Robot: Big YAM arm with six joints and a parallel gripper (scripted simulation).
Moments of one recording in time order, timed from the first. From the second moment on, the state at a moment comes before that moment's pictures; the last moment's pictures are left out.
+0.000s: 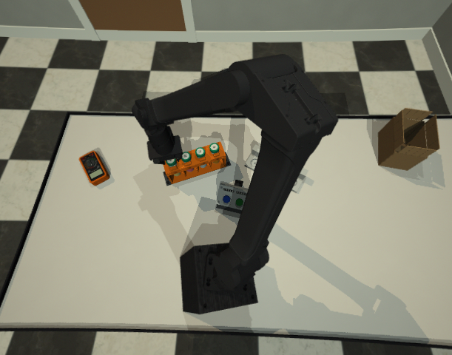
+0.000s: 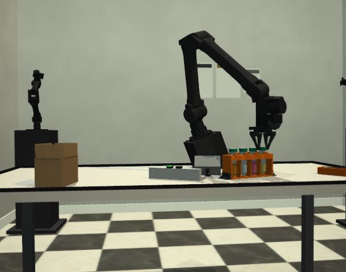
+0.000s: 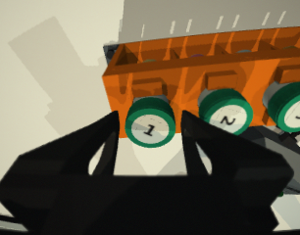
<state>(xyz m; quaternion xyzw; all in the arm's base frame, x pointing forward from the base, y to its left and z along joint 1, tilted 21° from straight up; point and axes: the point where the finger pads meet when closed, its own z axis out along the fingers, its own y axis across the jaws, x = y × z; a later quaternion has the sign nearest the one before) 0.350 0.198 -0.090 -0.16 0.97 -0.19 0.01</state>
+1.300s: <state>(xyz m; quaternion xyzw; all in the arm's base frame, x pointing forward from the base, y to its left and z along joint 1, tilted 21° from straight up) 0.350 0.197 -0.091 -0.50 0.85 -0.18 -0.06</state>
